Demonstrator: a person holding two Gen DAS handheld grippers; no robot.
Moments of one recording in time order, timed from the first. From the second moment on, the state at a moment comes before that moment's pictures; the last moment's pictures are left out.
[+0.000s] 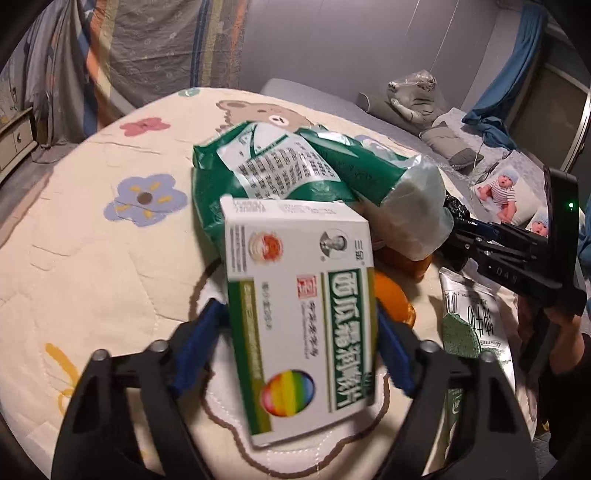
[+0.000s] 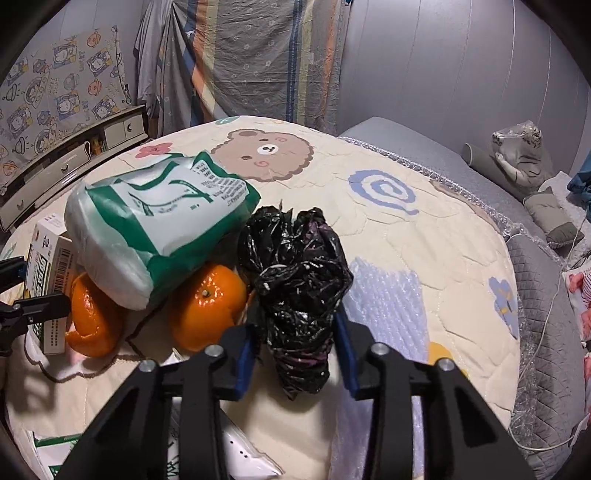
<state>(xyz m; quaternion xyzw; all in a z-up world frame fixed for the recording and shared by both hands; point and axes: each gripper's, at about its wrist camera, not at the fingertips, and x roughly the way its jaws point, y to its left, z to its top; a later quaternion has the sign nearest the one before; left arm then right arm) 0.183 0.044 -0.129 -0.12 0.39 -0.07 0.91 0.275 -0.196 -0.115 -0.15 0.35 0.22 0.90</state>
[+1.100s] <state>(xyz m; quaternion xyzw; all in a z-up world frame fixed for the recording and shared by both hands) 0.119 0.102 -0.071 -0.13 0.30 -0.01 0.94 0.191 -0.236 -0.051 -0.10 0.30 0.20 0.93</state>
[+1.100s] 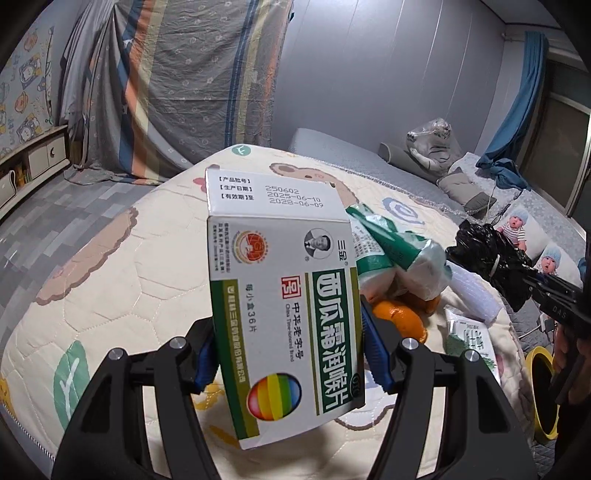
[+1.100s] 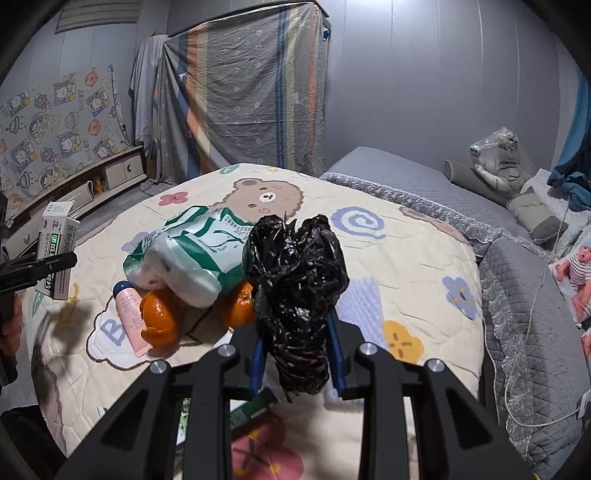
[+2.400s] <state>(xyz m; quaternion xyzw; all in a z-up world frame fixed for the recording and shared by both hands) 0.131 -0.204 0.019 0.03 0.21 -0.35 0.91 0.038 -0.449 0.012 -0.02 0.18 -0.05 0.98</state>
